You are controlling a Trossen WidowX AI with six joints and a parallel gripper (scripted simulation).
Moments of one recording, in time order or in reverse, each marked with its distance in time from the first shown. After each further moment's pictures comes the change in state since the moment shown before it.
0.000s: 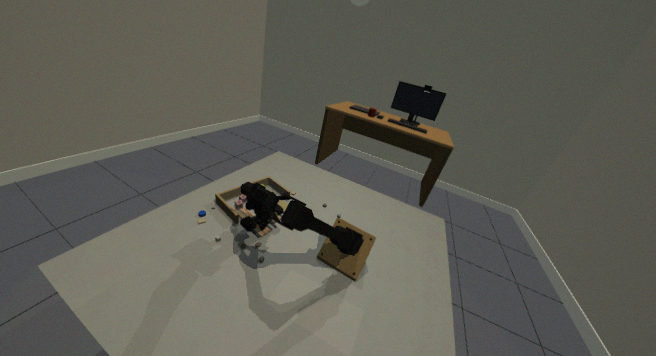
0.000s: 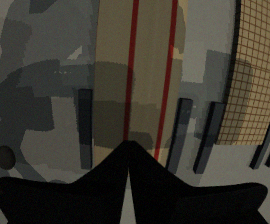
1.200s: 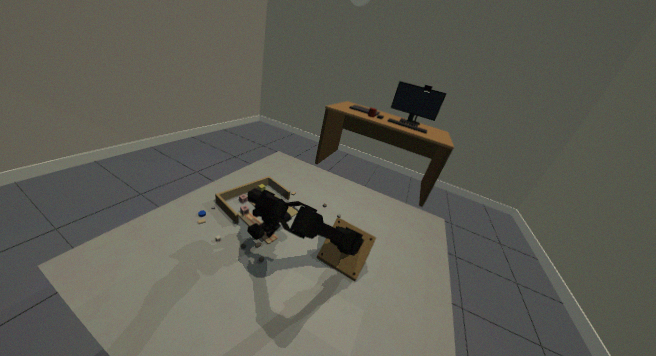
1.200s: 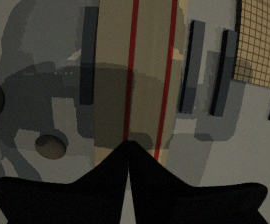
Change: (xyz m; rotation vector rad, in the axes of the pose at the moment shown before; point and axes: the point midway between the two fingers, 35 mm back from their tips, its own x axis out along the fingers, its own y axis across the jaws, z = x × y) arm 0.000 0.001 -0.053 0.001 -0.004 0.002
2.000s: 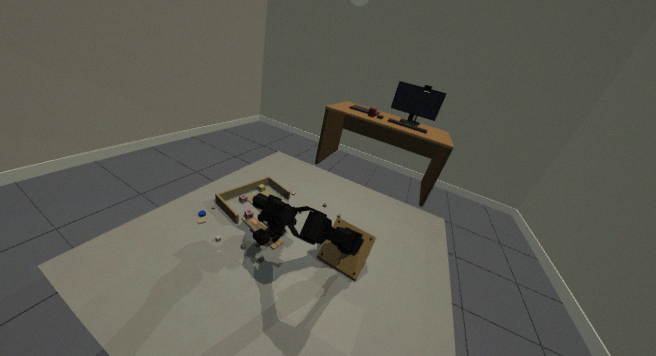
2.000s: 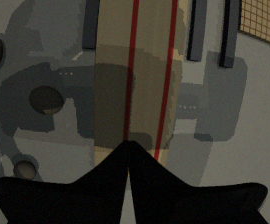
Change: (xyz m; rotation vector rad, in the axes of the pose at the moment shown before) arm 0.000 0.001 -0.036 0.002 0.000 0.000
